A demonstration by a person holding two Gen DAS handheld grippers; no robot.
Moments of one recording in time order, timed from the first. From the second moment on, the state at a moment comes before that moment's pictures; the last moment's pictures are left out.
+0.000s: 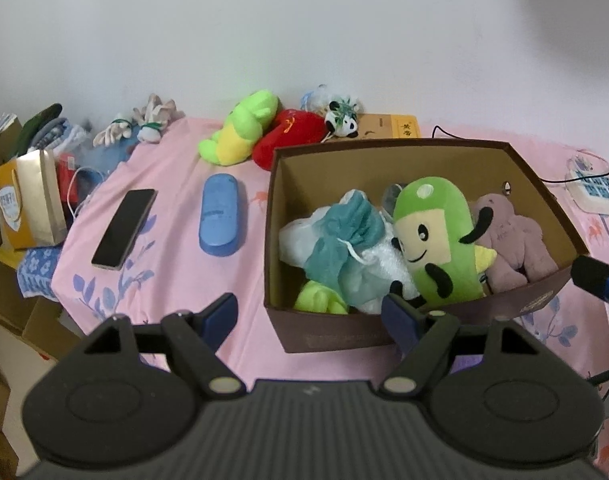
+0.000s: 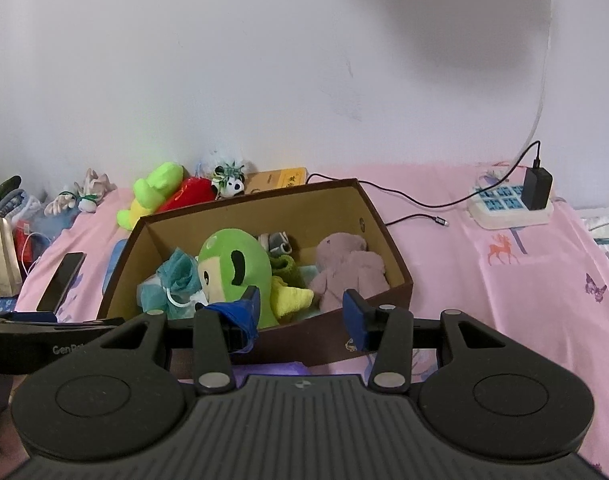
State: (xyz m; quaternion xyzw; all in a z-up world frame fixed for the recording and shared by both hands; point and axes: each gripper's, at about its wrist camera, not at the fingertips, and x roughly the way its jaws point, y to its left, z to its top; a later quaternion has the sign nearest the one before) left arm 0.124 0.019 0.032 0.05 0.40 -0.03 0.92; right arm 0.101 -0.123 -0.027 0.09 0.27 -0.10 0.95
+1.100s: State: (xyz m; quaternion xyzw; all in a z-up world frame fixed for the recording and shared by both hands) left arm 0.135 0.019 0.022 0.05 0.41 -0.02 0.91; right arm 0.106 -0.129 -0.037 0.08 0.26 -0.10 0.96
